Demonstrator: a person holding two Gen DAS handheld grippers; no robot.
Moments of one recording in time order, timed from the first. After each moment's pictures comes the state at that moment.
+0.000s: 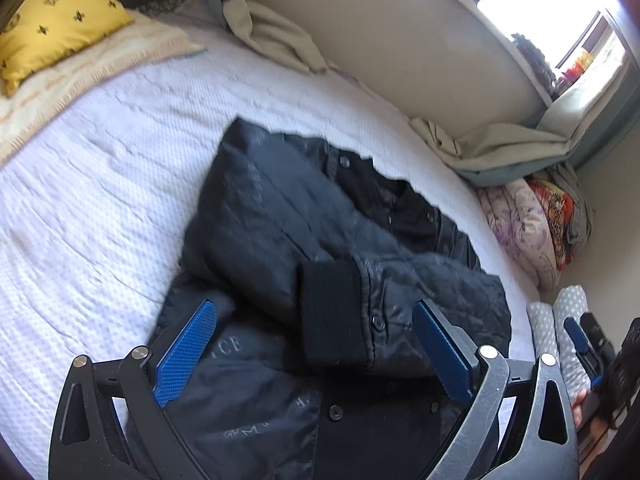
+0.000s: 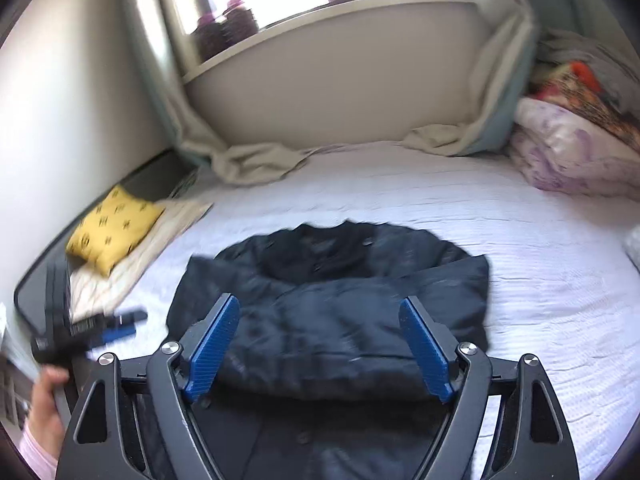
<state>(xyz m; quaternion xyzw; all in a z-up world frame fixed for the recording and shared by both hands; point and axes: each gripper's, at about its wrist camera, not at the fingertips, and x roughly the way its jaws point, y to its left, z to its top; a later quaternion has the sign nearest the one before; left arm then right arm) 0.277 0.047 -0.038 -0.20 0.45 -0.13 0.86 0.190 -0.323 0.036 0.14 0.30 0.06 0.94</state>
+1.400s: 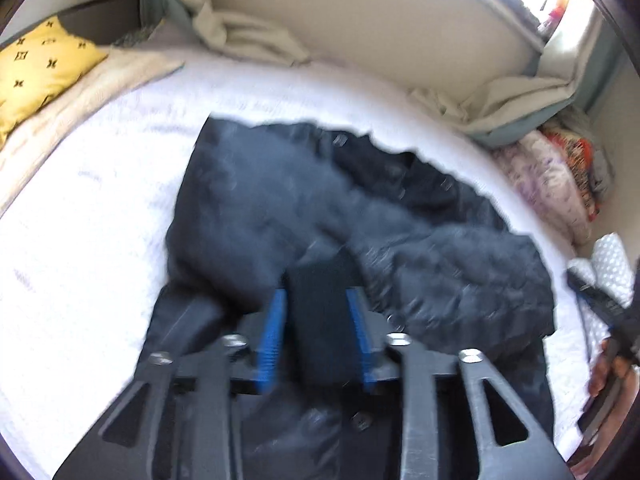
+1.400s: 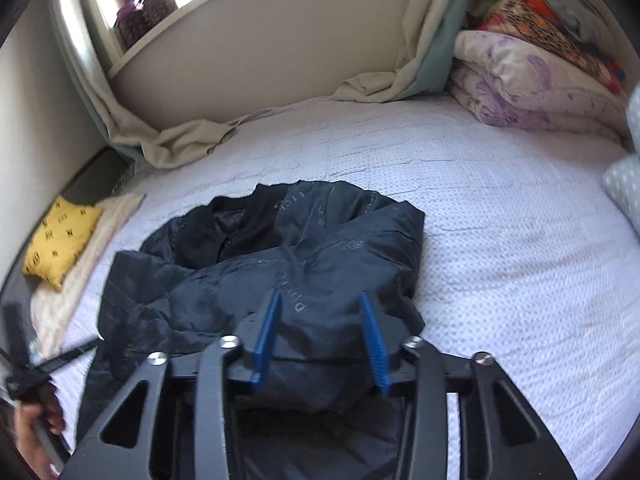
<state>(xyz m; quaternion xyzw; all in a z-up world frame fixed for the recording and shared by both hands) 0.274 0.008 -0.045 -0.11 0.43 -0.13 0.89 0.236 -0.383 -0.033 0.16 0.38 -0.01 0.91</state>
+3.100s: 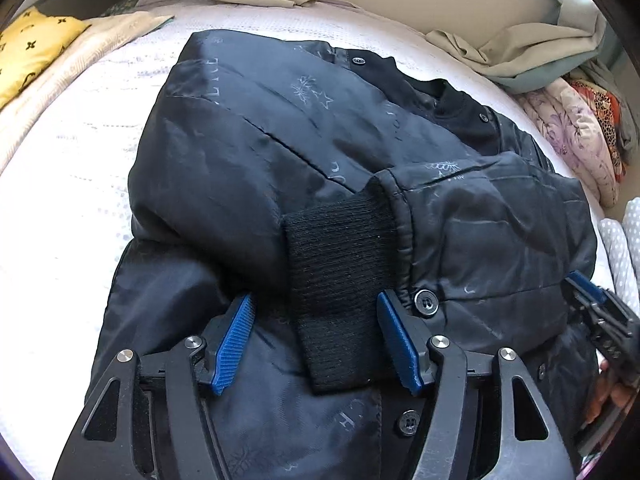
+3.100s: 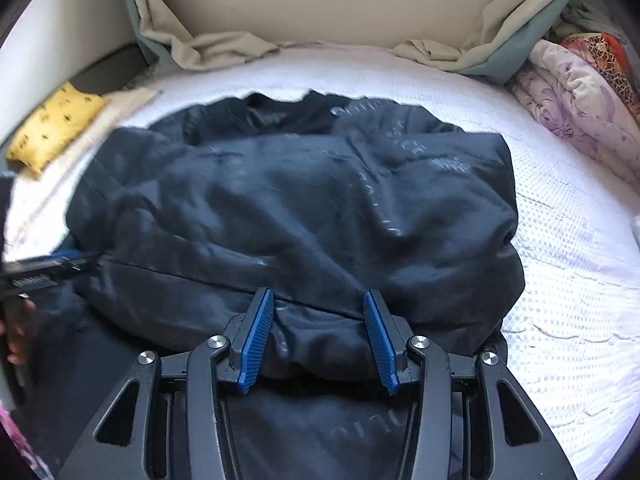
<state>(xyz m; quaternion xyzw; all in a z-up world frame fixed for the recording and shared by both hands) 0.295 -0.011 -0.112 -0.05 0.51 -0.10 0.85 0.237 -0.299 -0.101 0.03 0.45 0.02 0.89</state>
